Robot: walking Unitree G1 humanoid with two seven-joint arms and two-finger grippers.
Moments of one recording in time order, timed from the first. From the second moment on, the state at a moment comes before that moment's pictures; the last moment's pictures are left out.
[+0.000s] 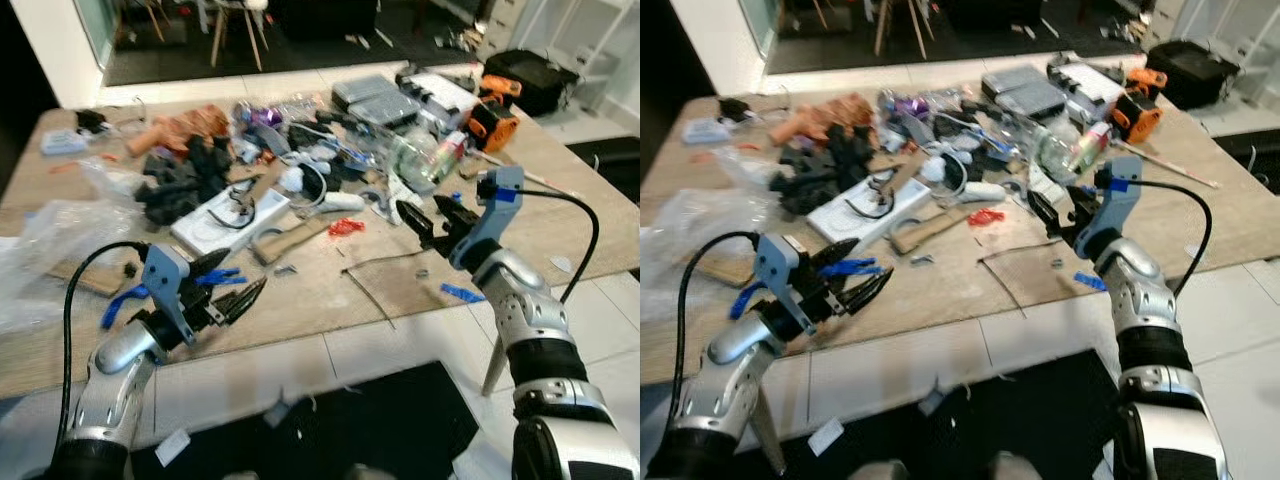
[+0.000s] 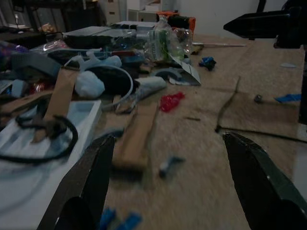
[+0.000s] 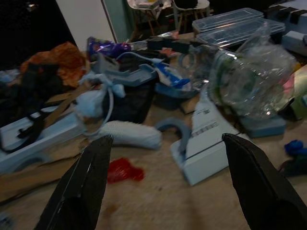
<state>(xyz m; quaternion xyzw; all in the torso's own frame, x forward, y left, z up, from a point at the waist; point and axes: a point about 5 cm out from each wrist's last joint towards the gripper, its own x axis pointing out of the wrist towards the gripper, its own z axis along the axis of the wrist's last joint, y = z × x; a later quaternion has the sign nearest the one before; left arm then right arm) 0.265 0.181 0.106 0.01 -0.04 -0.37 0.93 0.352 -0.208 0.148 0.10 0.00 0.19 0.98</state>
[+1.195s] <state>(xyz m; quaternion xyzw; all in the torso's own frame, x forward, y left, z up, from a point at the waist) 0.268 0.180 0.110 0.01 -0.03 -0.36 0.93 0.351 -0.204 0.141 0.03 0.04 0.24 0.97</state>
